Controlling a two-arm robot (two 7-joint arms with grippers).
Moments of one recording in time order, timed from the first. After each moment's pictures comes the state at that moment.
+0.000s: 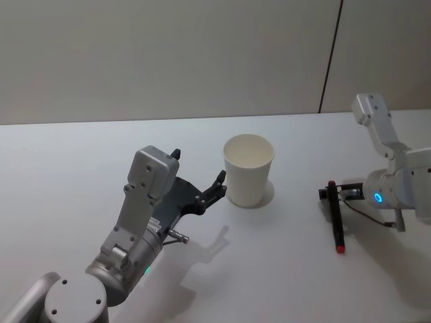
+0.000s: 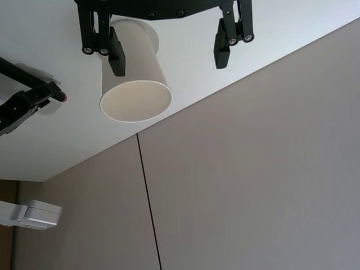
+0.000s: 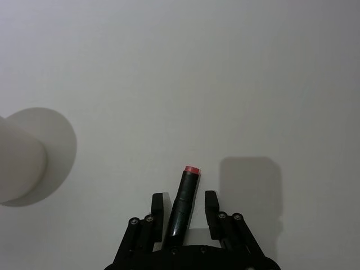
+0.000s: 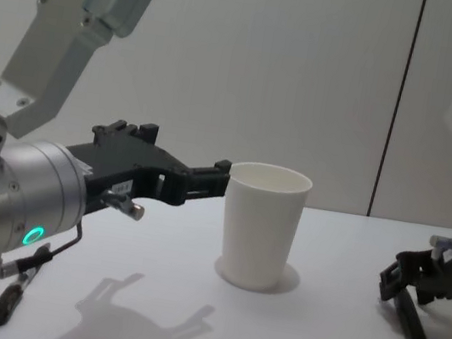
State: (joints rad) left arm -0.24 0.38 0.45 -1.63 -0.20 0.01 -0.01; right arm 0.61 0.12 -0.22 -1.26 0.22 1.00 0.07
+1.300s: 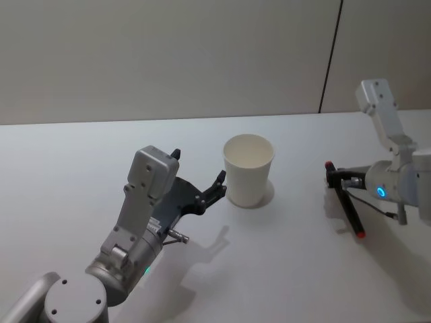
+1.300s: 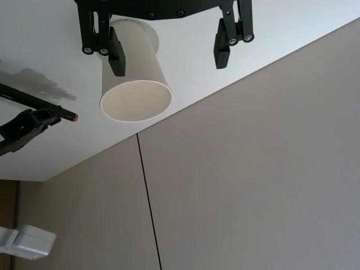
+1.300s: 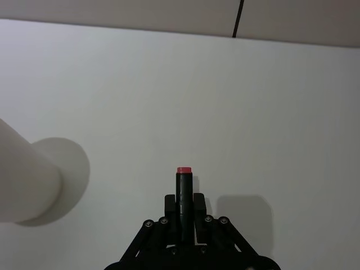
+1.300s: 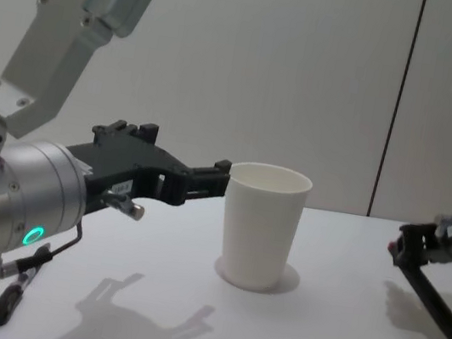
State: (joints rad) left arm -0.24 0.38 0.45 -1.63 -0.20 0.01 -0.01; right arm 0.57 0.12 -0.21 -1.34 0.16 0.89 0.11
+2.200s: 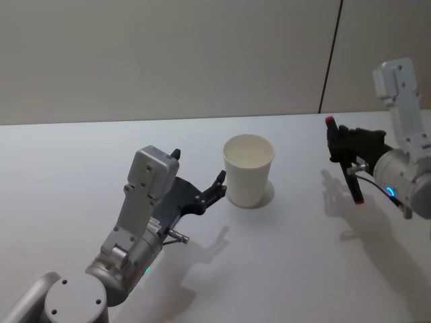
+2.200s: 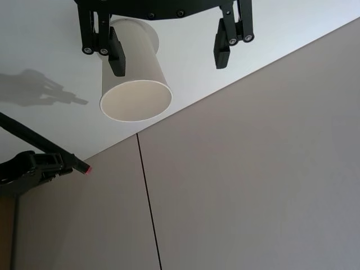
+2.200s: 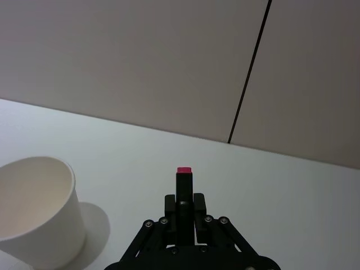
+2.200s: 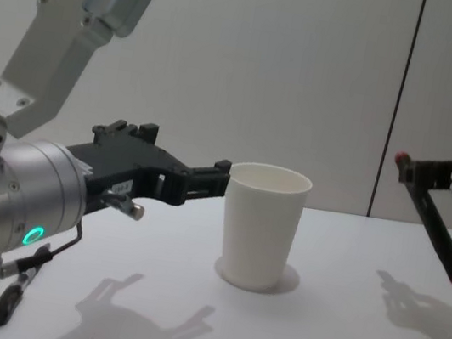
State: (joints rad) left arm -0.24 0.38 0.45 -1.63 -0.20 0.01 -0.01; right arm 0.44 0.17 -0.21 -1.51 0.11 0.51 0.15
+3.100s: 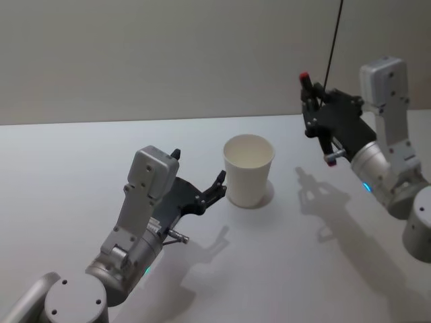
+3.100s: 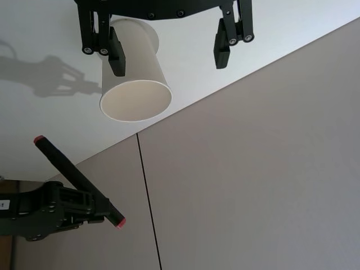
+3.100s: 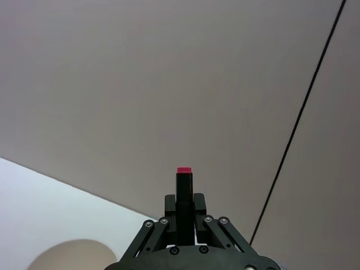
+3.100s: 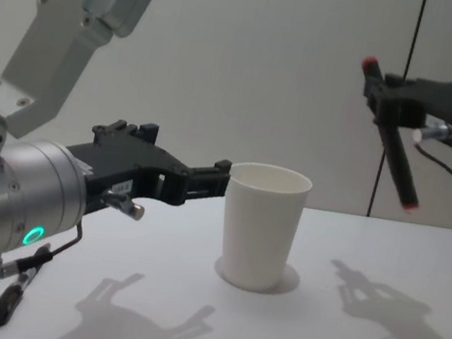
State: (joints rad) left arm -0.24 0.38 0.45 -1.63 -0.20 0.01 -0.01; right arm 0.43 0.14 -0.26 -1.44 0.01 0.02 0.18
